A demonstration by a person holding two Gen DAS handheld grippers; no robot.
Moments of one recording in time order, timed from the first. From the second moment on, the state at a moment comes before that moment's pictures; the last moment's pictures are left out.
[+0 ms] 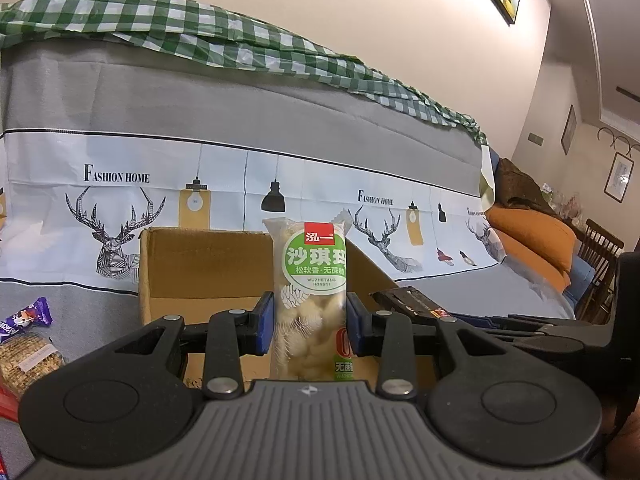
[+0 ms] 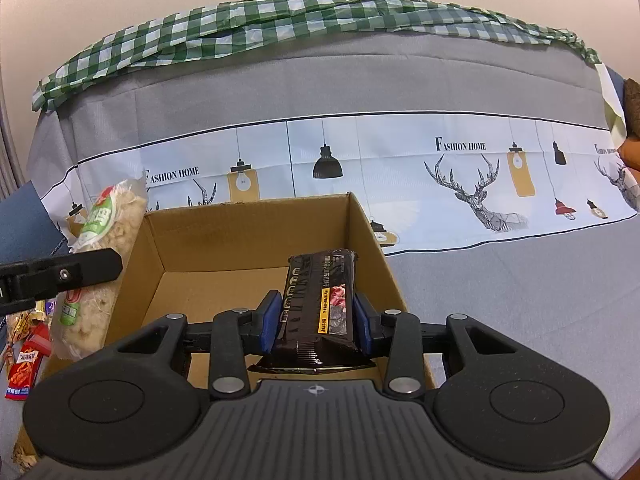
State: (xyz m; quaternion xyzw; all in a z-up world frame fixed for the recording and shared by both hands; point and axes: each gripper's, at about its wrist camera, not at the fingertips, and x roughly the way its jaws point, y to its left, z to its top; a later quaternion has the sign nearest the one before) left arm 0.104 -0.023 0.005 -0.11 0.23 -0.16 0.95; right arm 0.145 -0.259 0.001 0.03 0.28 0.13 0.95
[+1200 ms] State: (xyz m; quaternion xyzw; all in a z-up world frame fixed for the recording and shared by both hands) left arm 0.096 -0.025 0.004 -0.09 0.23 -0.18 0.95; right arm 0.142 -0.254 0.001 0.02 0.27 0.08 0.96
